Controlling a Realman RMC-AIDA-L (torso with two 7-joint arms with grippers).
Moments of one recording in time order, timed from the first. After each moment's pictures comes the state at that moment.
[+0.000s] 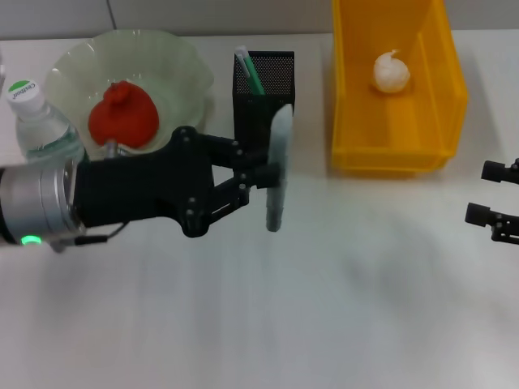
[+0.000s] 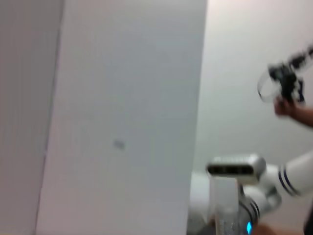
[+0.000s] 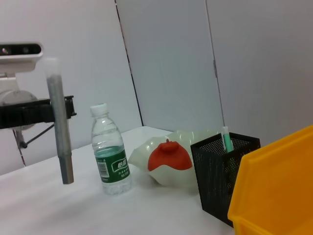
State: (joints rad) left arm -0.50 -2.07 1.01 0.58 1.56 1.76 -1.17; right arm 0.37 1.98 -0.31 -0.61 -2.14 -1.81 1.14
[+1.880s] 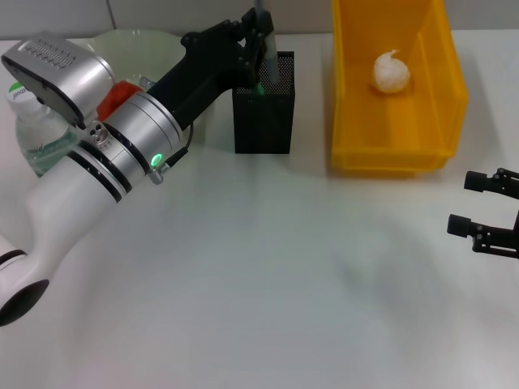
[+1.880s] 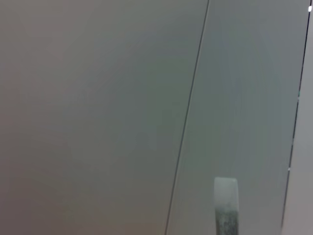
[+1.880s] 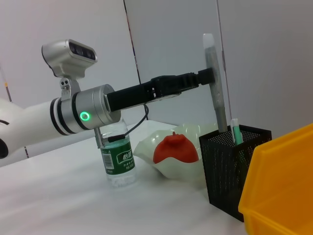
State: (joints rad) left arm -0.83 -2.08 0.37 -0.23 1.40 1.25 -0.48; right arm 0.37 2.01 -0.34 -0.61 -2.14 -1.78 1.10
